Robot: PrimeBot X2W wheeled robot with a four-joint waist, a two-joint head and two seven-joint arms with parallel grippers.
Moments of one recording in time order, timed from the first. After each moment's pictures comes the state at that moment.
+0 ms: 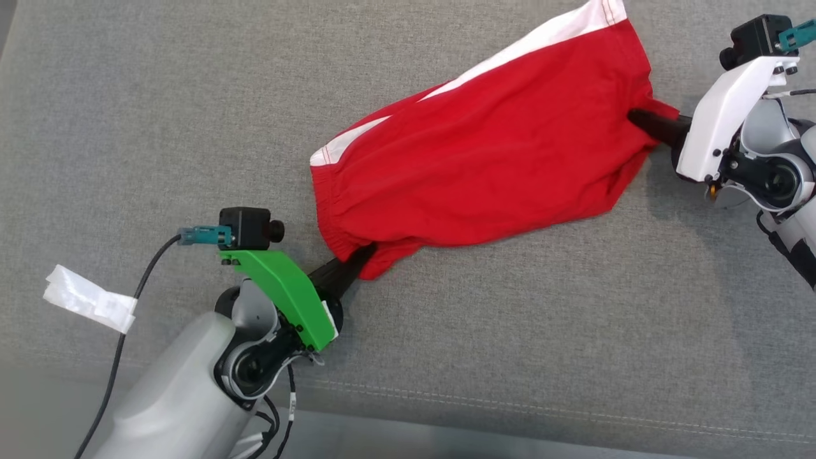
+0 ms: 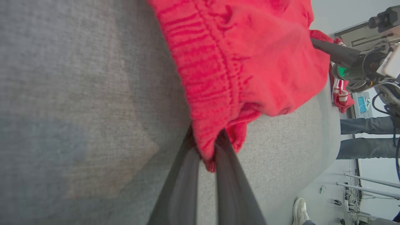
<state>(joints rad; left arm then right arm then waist) -0.50 0.20 -0.71 0.34 -1.23 -0.11 0.20 -0.84 -0.51 0.72 0.58 1.10 0.11 0.48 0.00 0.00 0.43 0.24</state>
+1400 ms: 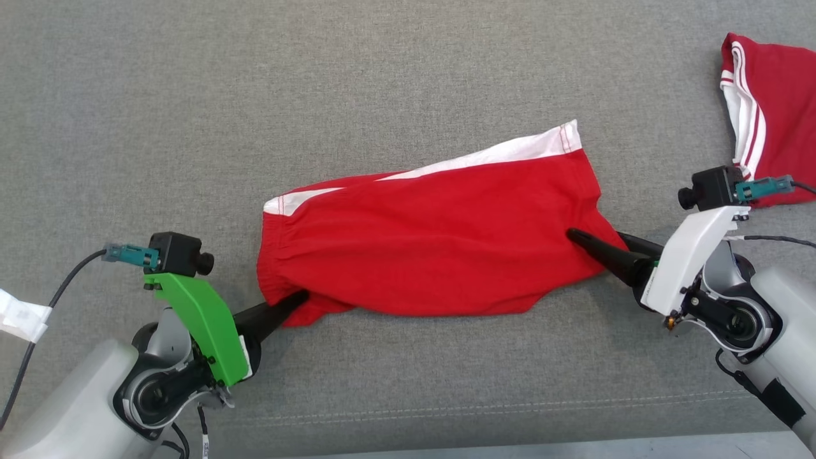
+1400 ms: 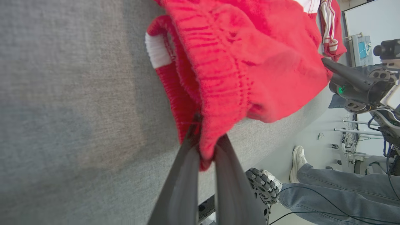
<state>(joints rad) -0.43 0.47 -0.71 0.19 -1.37 -0.12 0.40 -0.44 -0.53 0.70 0.27 1.22 0.11 0.31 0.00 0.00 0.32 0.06</state>
